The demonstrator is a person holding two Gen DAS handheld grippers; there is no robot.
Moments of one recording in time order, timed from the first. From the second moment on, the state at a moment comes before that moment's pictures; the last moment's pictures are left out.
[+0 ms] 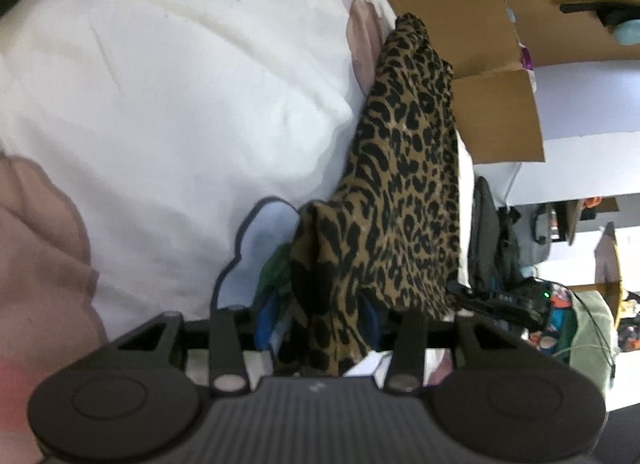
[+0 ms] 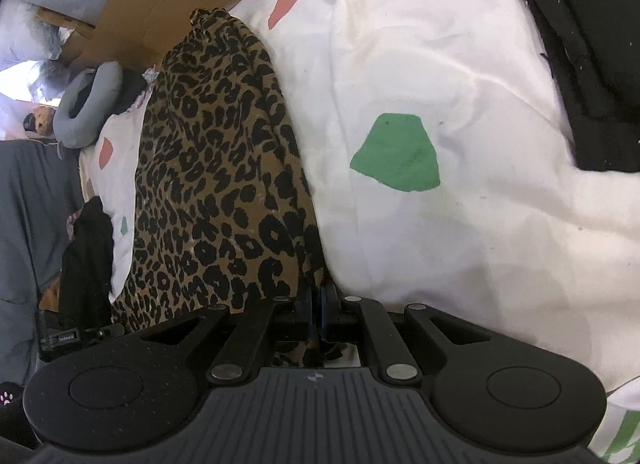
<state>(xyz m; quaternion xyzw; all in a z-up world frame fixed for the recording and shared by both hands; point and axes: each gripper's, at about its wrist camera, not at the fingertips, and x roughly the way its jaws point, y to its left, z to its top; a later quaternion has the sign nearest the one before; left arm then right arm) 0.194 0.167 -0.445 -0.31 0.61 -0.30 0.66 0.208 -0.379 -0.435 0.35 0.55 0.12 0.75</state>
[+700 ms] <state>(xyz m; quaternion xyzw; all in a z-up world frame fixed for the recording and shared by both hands) 0.178 0.160 -0.416 -0.30 0.62 -0.32 0.65 0.212 -0.375 -0.420 0.34 0.55 0.15 0.75</state>
